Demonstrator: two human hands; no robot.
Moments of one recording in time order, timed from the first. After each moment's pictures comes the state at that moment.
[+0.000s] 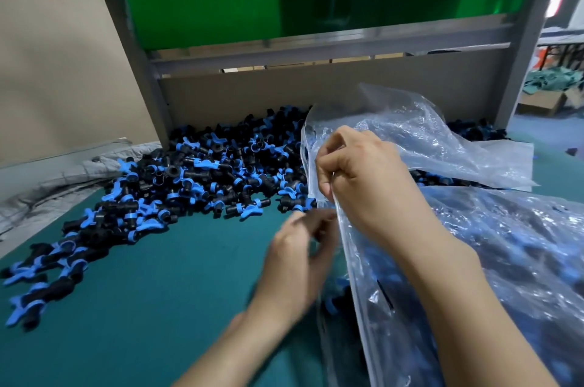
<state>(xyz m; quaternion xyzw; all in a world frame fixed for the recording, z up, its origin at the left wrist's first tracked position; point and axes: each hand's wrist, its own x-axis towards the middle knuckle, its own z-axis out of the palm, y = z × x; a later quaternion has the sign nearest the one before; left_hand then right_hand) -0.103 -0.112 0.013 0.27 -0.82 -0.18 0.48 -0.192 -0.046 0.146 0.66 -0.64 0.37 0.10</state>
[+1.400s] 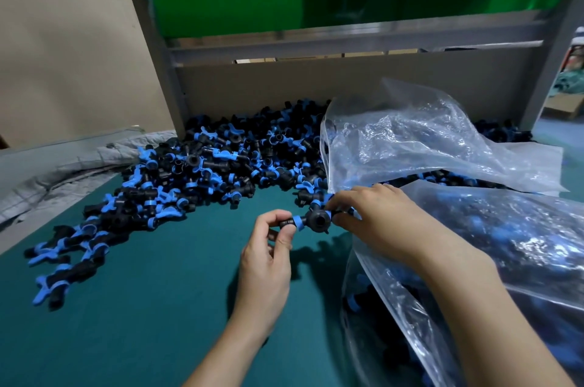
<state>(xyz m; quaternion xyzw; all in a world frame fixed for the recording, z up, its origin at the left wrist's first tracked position) -0.033 -0.125 -0.007 0.37 -0.67 -0.32 0.56 -0.208 -0.076 0.093 0.70 -0.70 0.12 0.04</state>
